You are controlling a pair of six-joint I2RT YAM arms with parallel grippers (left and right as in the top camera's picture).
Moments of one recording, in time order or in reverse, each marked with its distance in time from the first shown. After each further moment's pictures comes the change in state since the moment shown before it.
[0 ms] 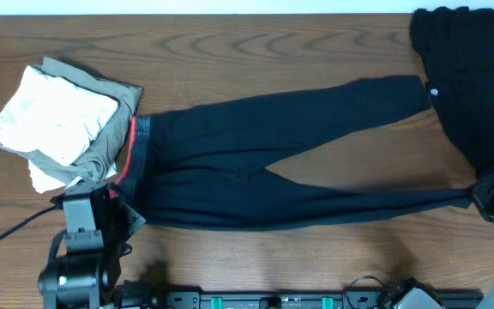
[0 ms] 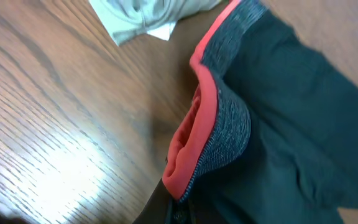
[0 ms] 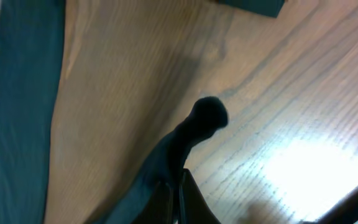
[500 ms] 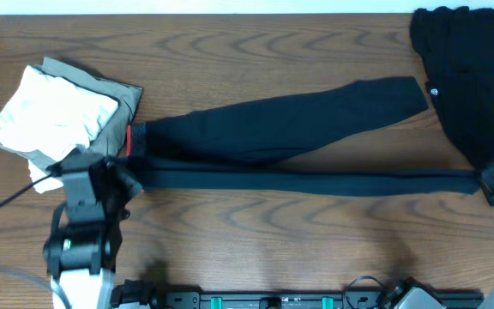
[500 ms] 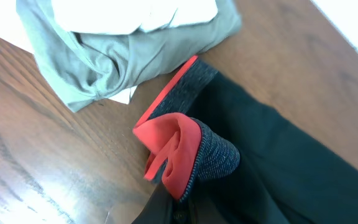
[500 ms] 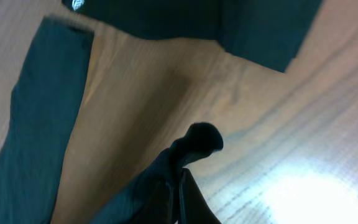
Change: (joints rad) left arm 0.000 0.205 0.003 0.331 -0.022 0.002; right arm 0.070 0.063 0.055 0.112 0.038 0.009
